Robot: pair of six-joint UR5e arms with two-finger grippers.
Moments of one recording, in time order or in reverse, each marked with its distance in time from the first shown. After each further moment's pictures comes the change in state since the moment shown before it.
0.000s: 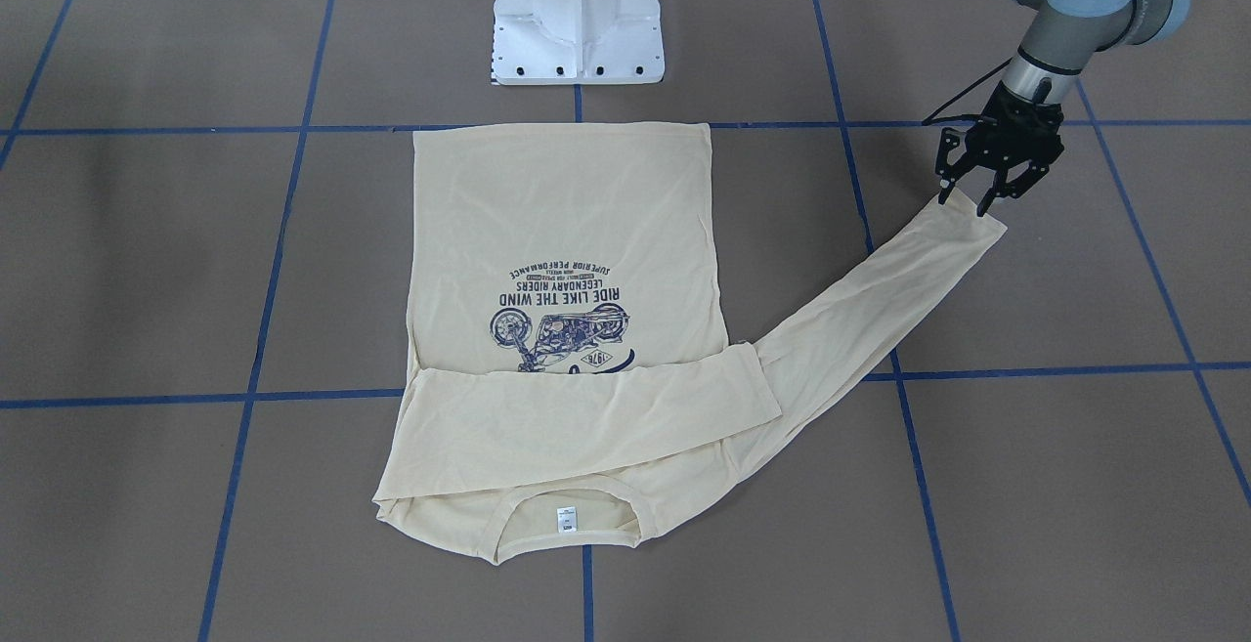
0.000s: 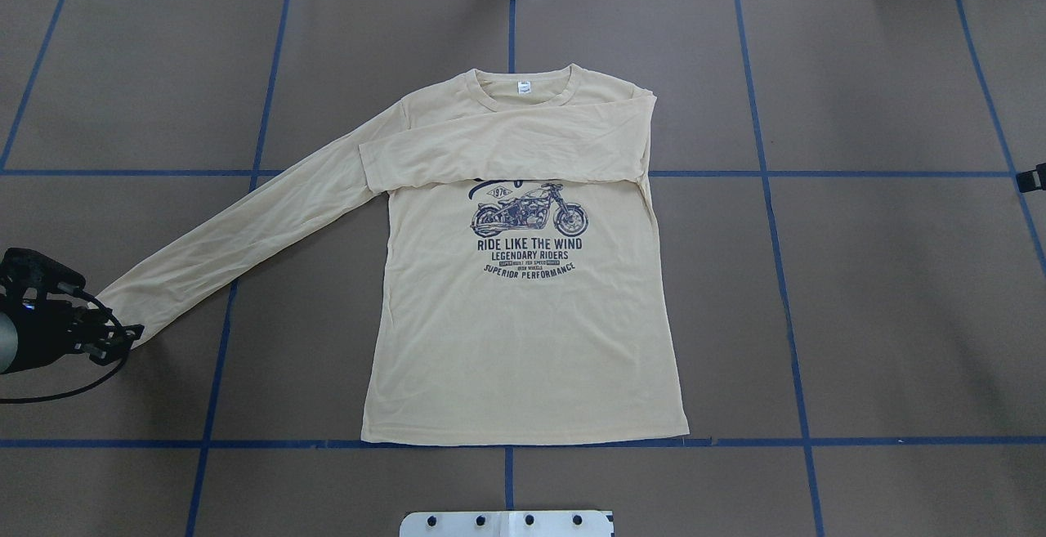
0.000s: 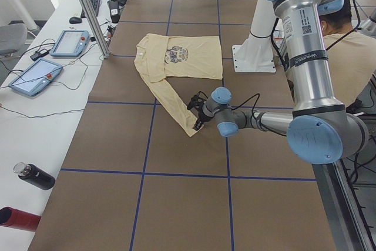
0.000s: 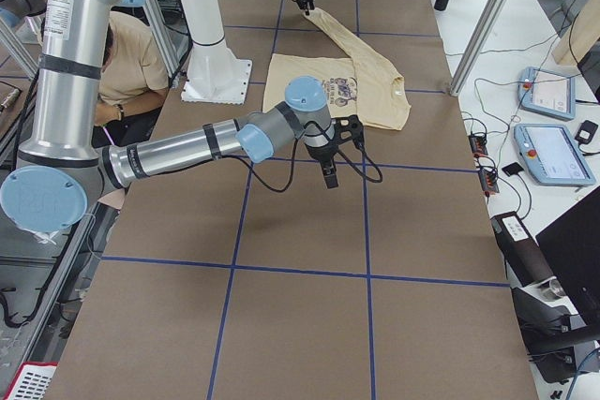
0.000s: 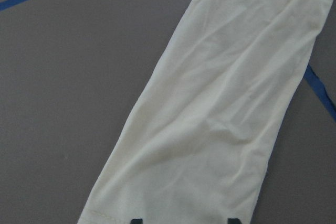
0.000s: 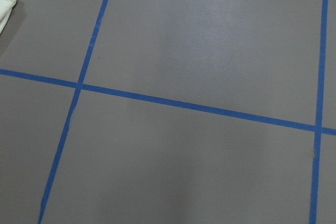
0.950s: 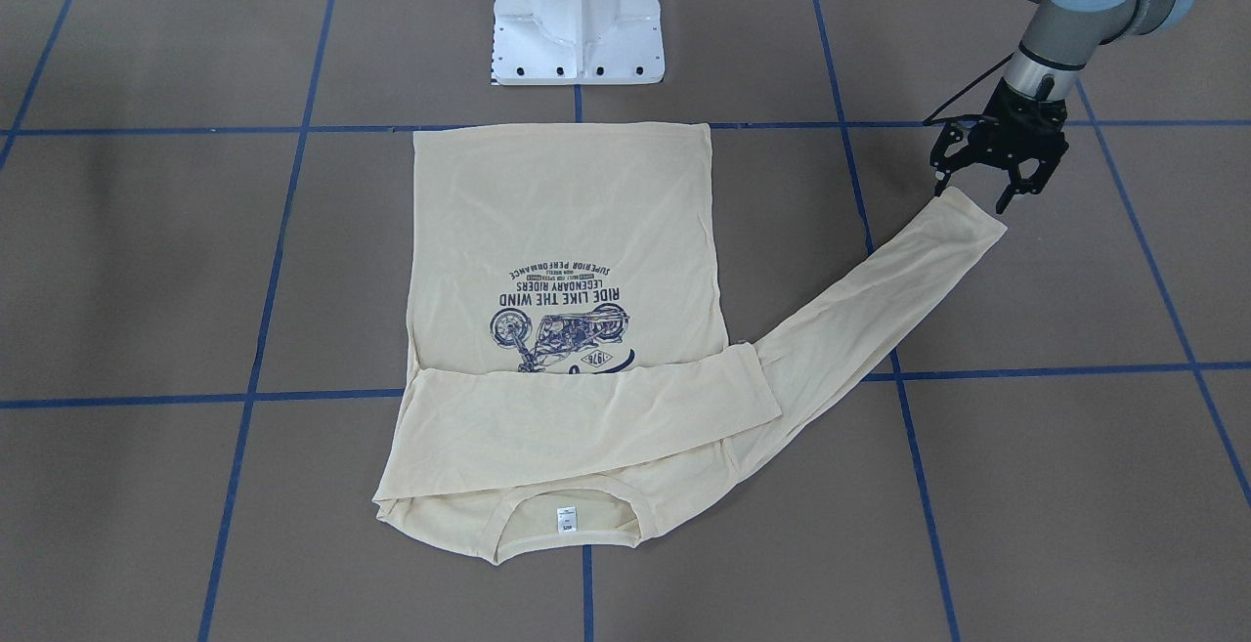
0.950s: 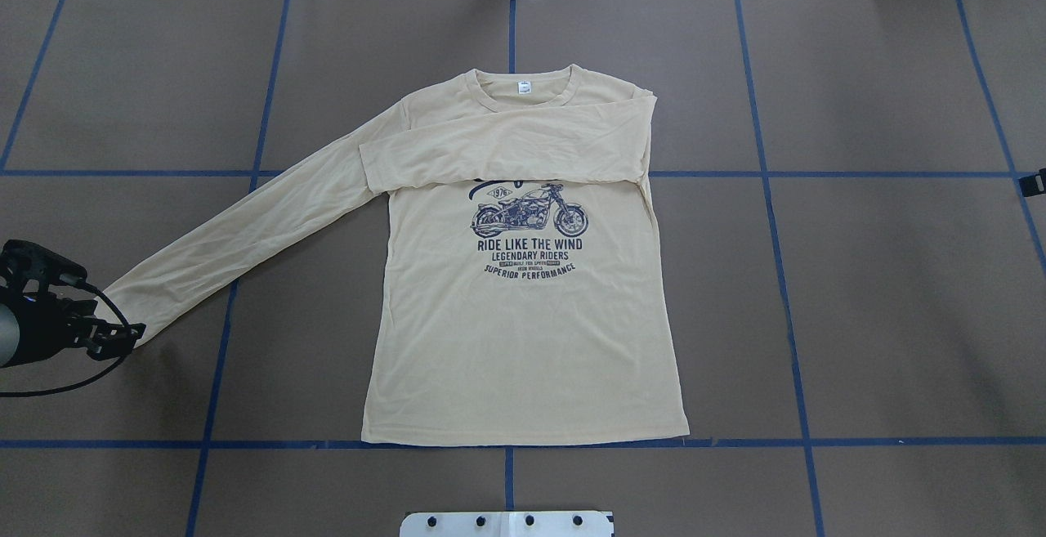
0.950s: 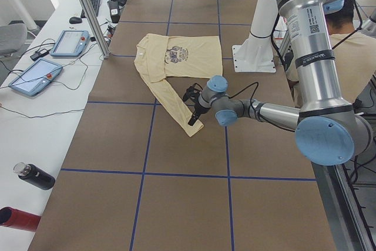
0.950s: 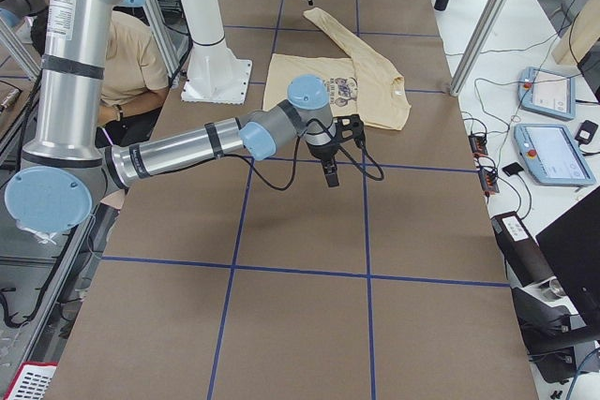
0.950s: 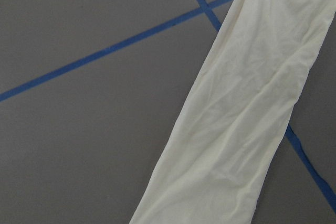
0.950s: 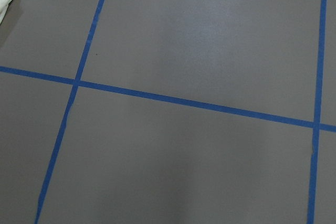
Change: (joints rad) left arm -0.013 -0.006 -0.025 0.068 -0.003 0.001; right arm 0.000 -0.008 0.001 -0.001 -0.001 -0.006
